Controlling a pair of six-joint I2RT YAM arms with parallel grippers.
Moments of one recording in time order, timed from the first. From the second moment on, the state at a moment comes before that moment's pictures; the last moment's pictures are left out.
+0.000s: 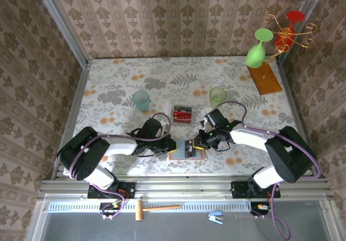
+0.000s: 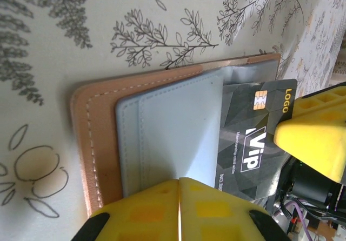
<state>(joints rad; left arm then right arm) -0.78 1.53 0.47 0.21 0.55 -0.98 0.56 1.47 0.65 -0.29 -0.52 0.77</state>
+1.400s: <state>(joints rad) -0.78 1.51 0.44 0.24 0.55 -1.00 0.65 1.48 0.75 -0.41 -0.42 0.79</state>
